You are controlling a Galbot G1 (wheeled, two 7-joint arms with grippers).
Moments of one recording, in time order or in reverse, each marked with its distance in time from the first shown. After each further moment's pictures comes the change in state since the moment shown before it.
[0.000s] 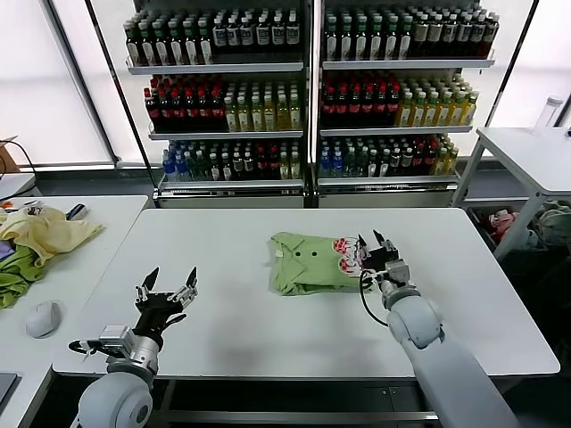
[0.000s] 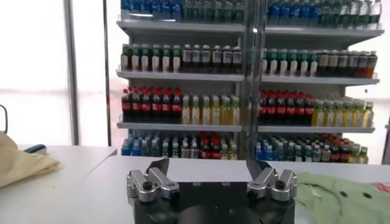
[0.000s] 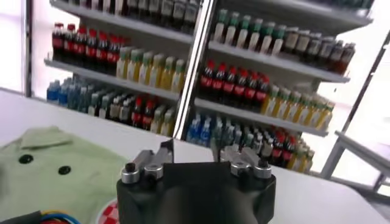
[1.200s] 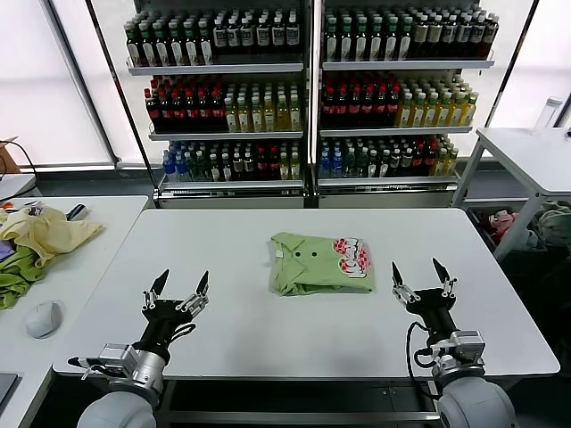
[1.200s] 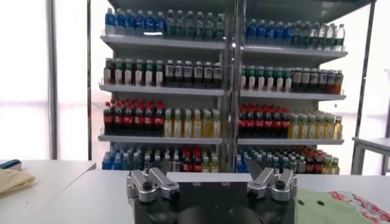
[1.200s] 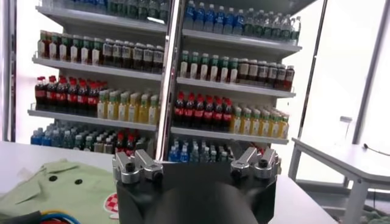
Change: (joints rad) left arm 0.095 -0.045 -0.003 -0.121 0.062 -0.024 0.047; right arm -0.537 0.003 0.320 0.472 0.007 0.122 0.017
